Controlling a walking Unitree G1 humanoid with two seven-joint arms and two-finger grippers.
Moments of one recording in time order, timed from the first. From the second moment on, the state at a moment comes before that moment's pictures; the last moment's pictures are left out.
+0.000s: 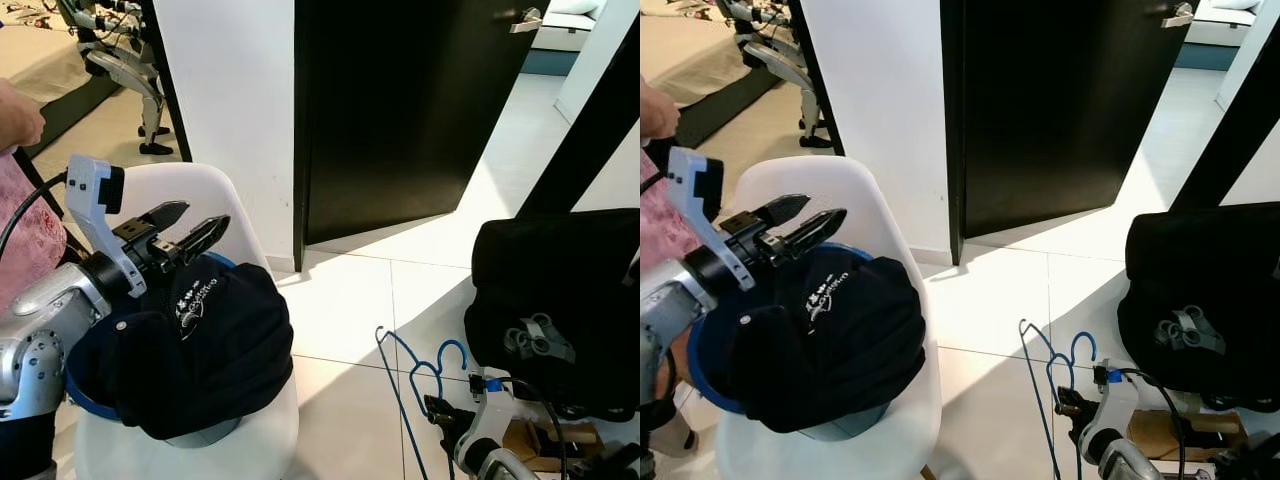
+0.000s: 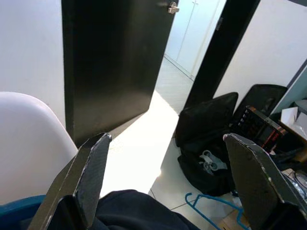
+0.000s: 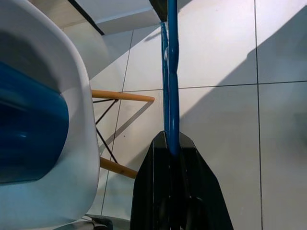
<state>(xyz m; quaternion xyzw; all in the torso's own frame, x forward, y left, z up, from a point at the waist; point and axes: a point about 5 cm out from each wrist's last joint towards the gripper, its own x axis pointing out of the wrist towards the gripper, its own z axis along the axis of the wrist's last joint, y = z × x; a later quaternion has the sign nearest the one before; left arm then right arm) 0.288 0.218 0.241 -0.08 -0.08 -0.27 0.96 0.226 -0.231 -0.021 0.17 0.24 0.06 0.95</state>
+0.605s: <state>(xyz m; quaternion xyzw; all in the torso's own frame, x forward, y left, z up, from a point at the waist) 0.300 0.225 0.231 -0.11 -0.08 -0.20 0.97 0.226 -0.231 -0.021 0.17 0.24 0.06 0.95</state>
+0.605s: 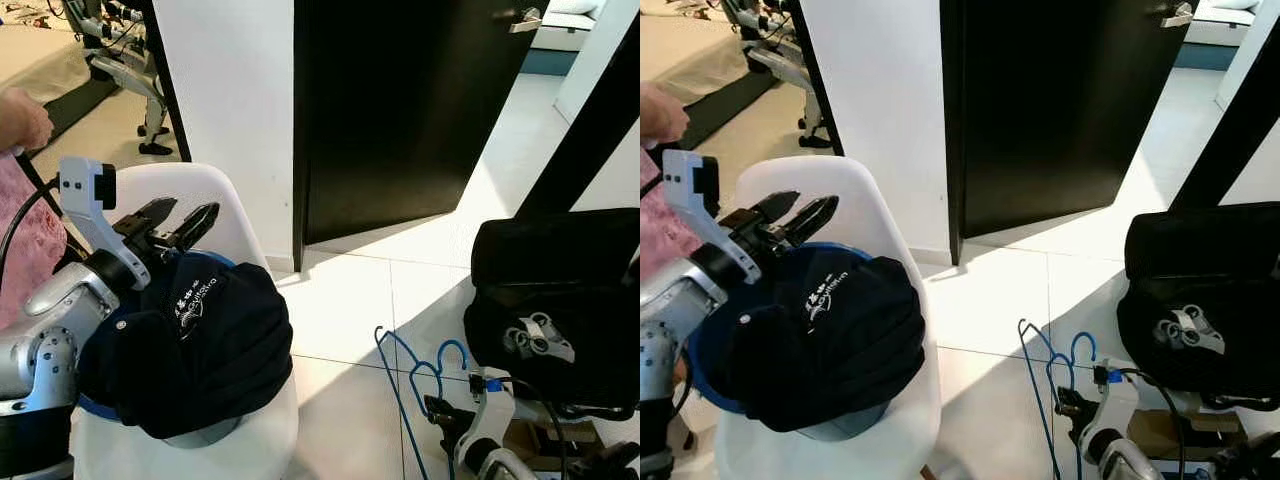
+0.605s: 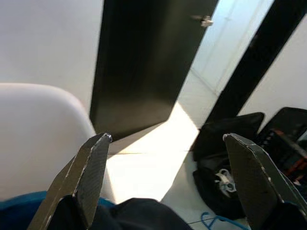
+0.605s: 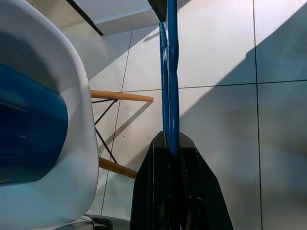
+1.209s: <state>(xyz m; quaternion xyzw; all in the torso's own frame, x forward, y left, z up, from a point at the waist) 0.313 0.234 0.207 -0.17 -0.03 -0.09 0.98 0.226 -0.231 -0.021 0.17 0.24 0.06 0.95</state>
